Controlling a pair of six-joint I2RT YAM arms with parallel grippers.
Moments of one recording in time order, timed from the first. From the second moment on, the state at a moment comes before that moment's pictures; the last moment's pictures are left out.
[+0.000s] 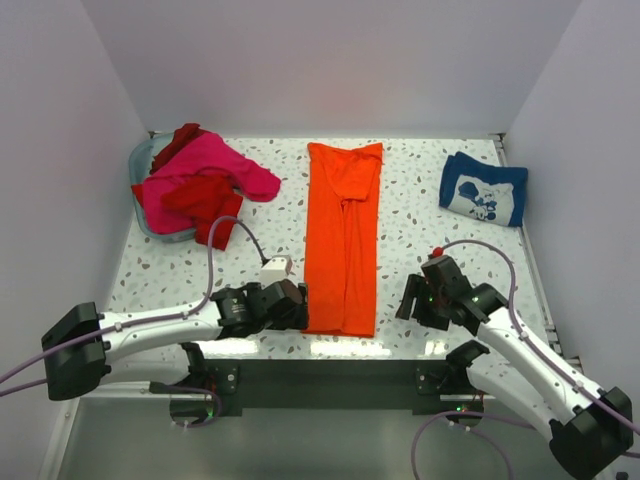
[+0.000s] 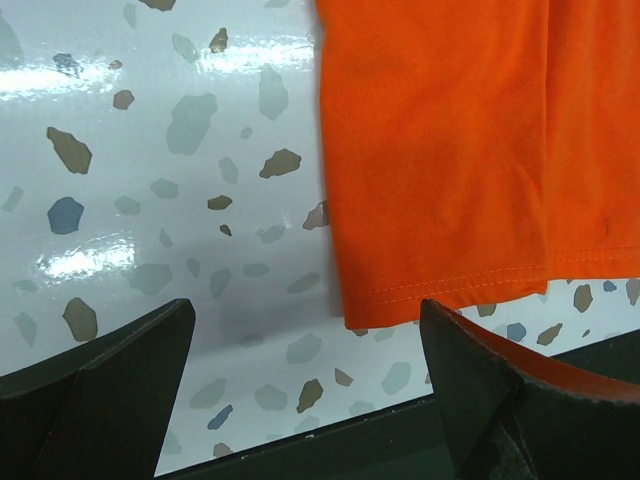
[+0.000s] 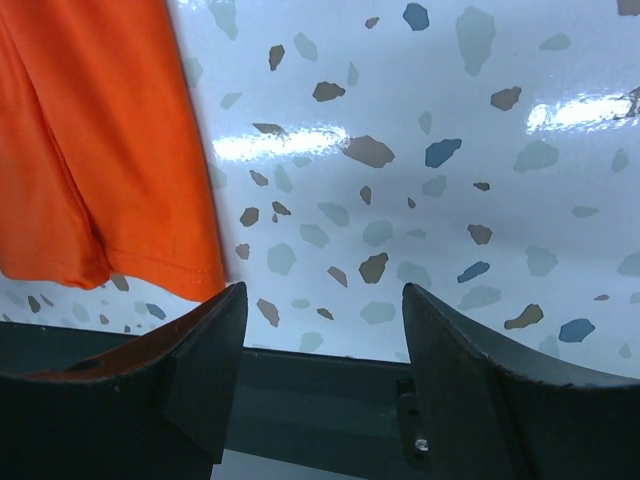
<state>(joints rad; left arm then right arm) -1.11 1.12 0.60 -0.50 -0.38 -0.98 0.51 0.78 0.53 -0.86 0.01 0.77</state>
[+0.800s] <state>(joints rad) -1.11 1.21 0.54 -0.39 -0.31 -1.04 0.87 1.10 0.51 -0.57 0.04 0.97</state>
